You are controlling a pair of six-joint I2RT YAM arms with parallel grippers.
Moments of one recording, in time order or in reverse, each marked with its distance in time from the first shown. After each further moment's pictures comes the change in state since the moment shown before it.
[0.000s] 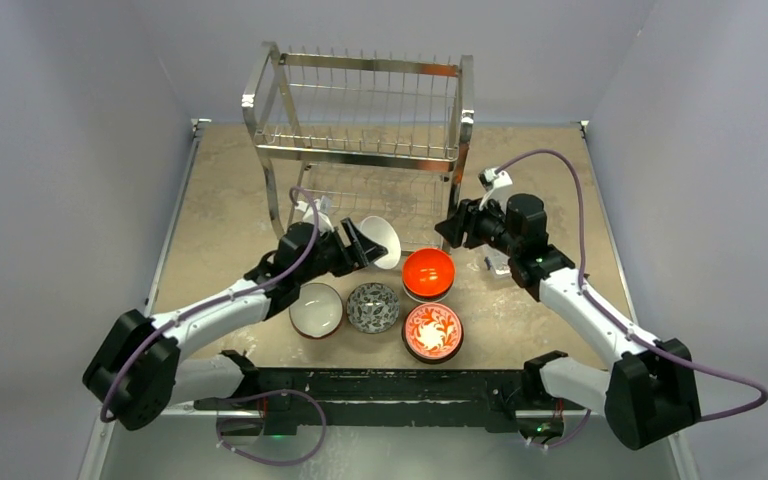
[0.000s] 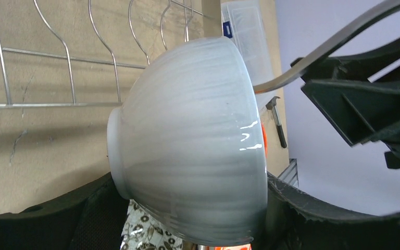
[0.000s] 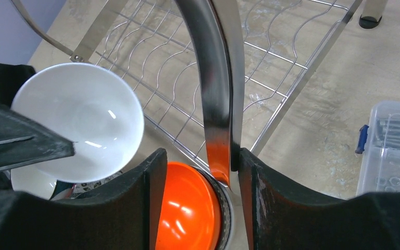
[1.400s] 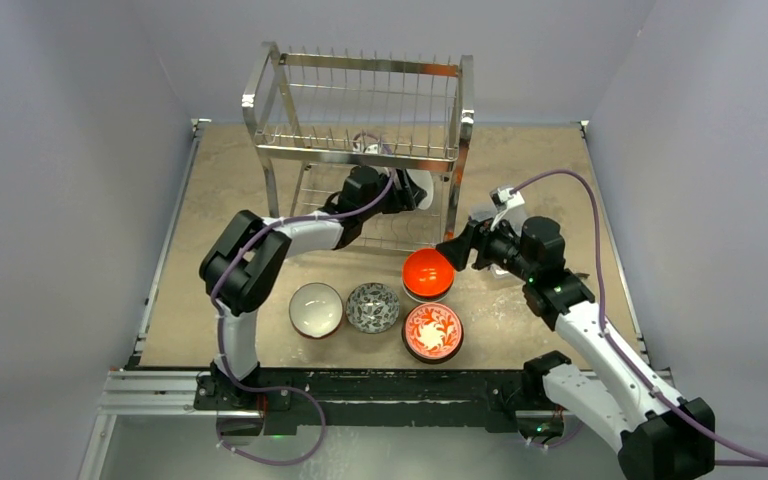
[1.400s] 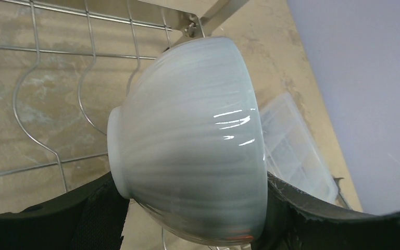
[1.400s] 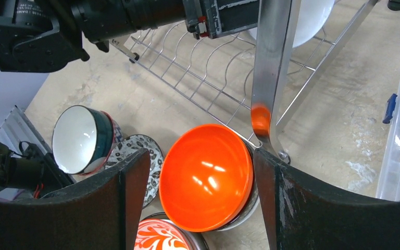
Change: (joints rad) left arm 0.018 0.778 0.619 0.251 -0.076 0.271; right arm 0.013 -0.268 -0.090 -0.126 -0.033 0.044
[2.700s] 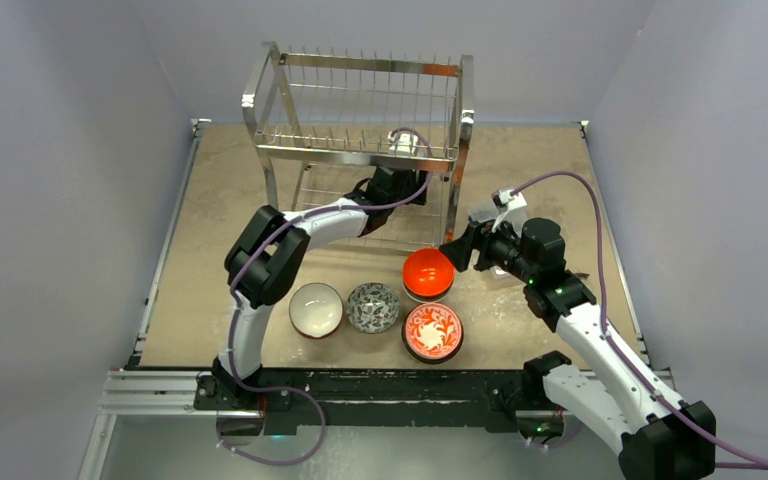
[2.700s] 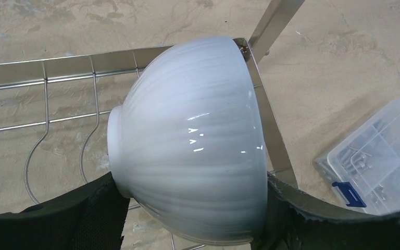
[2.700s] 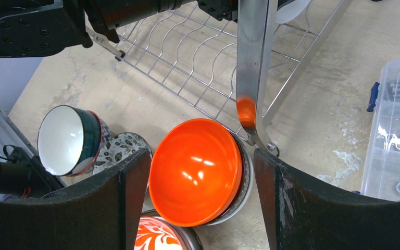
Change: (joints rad) left arm -0.076 0.146 0.307 -0.283 -0.316 0.391; right arm 0.000 -0.018 -0.003 -0.045 0.049 -0.017
